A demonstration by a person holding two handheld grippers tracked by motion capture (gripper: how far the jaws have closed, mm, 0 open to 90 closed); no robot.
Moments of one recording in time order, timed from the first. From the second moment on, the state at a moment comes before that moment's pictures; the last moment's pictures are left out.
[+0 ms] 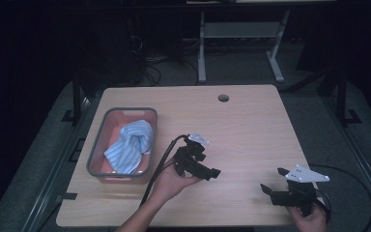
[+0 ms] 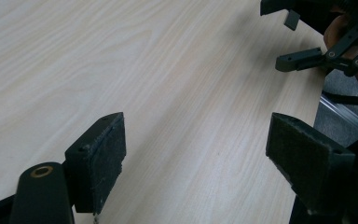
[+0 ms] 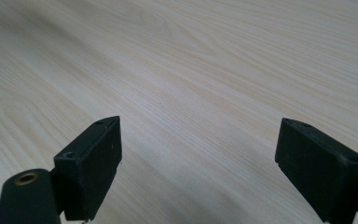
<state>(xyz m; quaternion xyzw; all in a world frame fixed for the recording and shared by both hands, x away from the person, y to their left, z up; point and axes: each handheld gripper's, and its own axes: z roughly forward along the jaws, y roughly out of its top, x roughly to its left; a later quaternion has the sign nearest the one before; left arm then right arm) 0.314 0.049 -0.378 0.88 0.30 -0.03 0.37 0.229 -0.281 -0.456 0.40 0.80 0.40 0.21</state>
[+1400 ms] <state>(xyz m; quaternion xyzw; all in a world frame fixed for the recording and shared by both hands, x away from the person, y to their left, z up) 0.356 0.124 -0.327 0.88 0.32 -0.01 0.35 0.230 -0.285 -0.456 0.41 0.79 0.40 0.21</state>
